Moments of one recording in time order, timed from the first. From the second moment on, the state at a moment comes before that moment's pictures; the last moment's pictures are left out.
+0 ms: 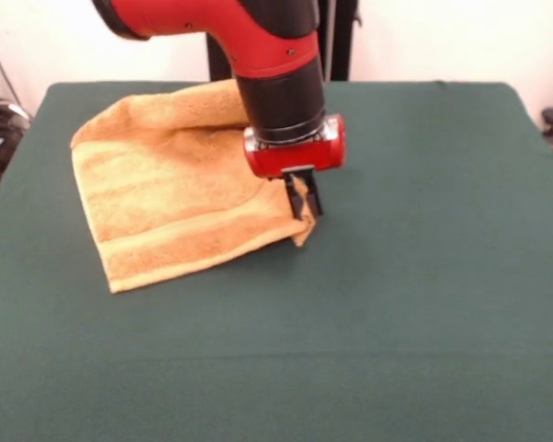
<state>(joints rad) -0.54 -0.45 0.34 1.69 -0.09 0.39 1.58</state>
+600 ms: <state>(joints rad) -0.86 -0.13 0.69 1.71 -0.07 0.40 1.57</state>
